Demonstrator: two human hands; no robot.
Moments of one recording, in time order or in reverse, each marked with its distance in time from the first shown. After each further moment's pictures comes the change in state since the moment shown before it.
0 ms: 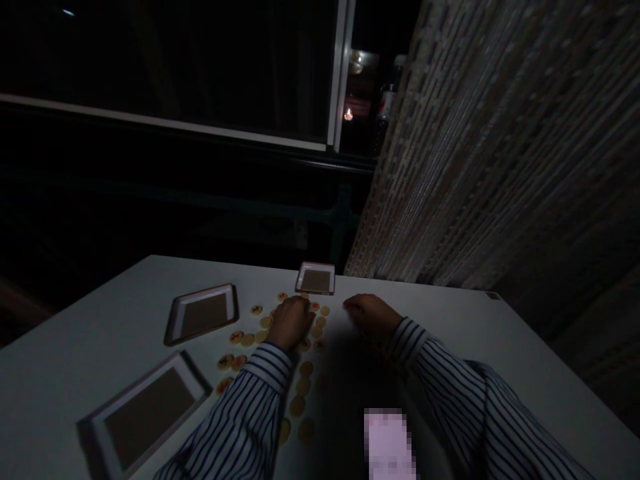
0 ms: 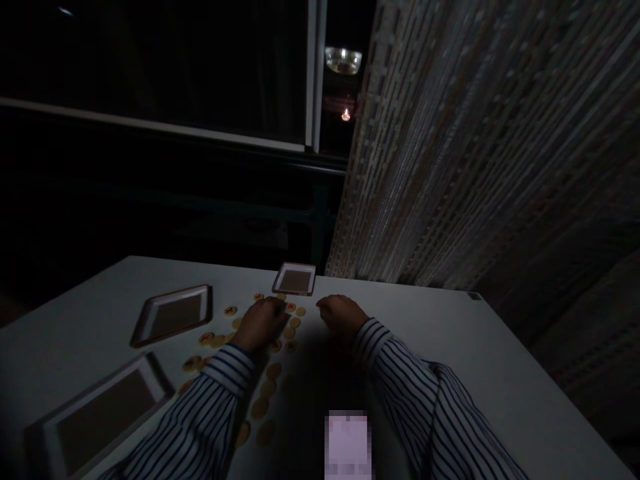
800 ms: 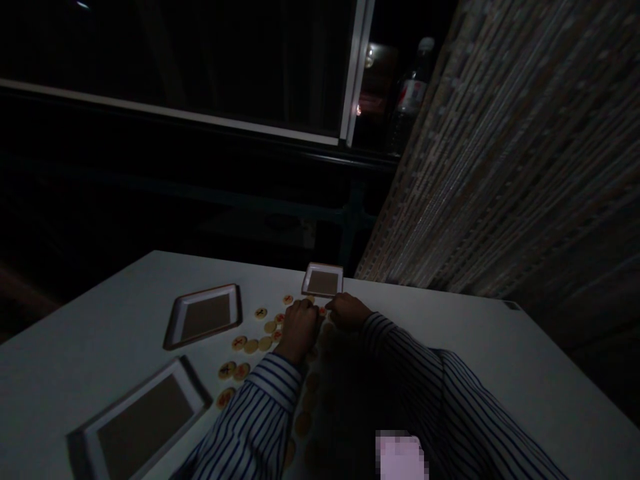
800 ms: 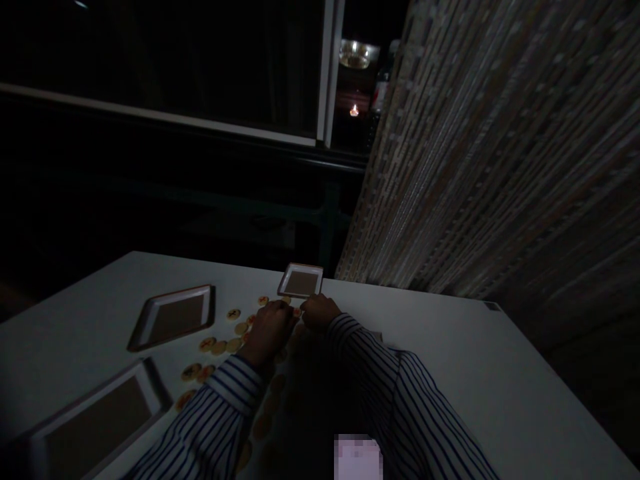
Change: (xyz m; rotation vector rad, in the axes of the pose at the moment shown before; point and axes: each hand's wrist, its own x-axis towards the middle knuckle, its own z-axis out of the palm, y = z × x) left_hand 0.008 -0.006 0.026 0.116 0.080 0.089; right_hand 0.066 -0.022 0.039 -0.199 -0.188 -0.038
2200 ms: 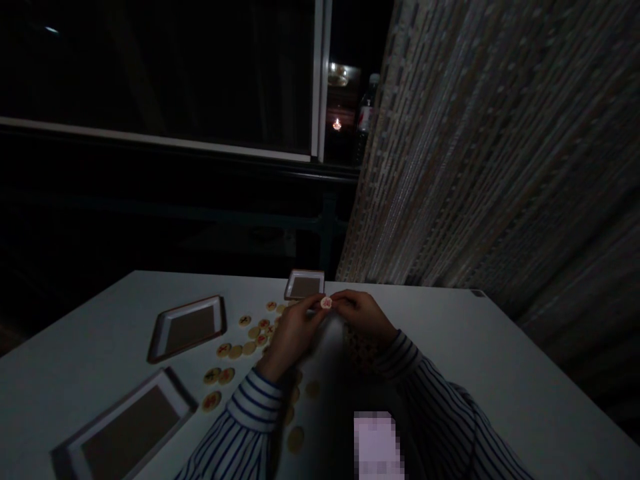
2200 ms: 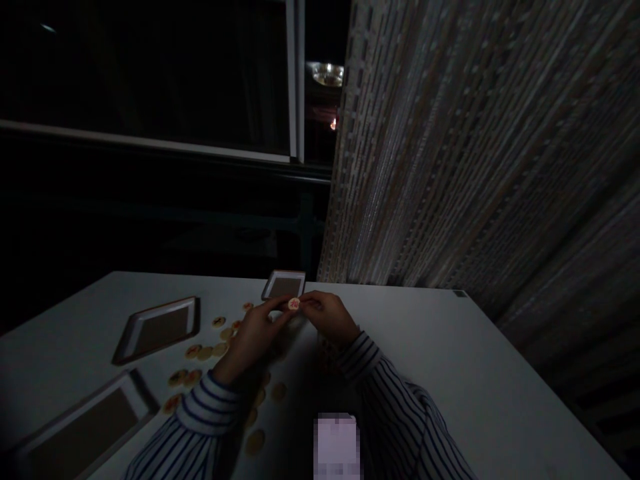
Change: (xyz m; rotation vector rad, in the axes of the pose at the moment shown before) left_hand -0.012 0.049 -0.070 -0.843 0.158 -0.007; right_hand -0.087 0.001 -0.035 0.885 0.546 -0.011
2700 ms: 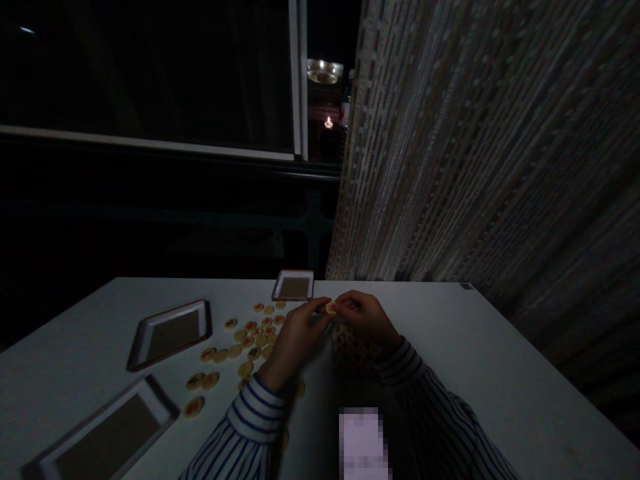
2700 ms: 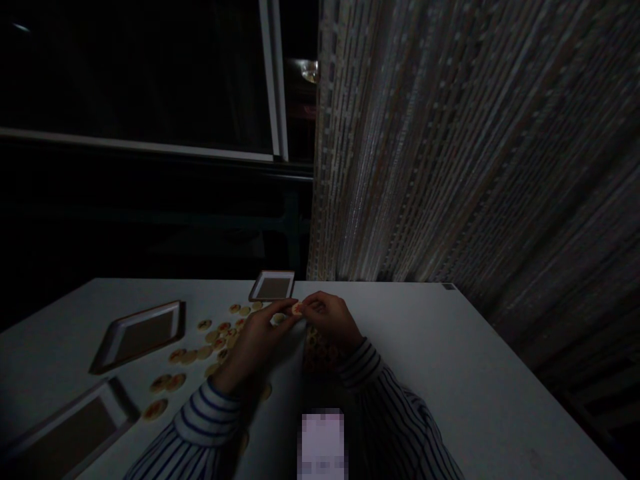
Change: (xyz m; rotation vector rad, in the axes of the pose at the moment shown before) left_hand -0.003 0.021 0.026 -0.028 -0.054 0.051; right_hand -0.022 0.011 -0.020 0.132 0.135 0.106
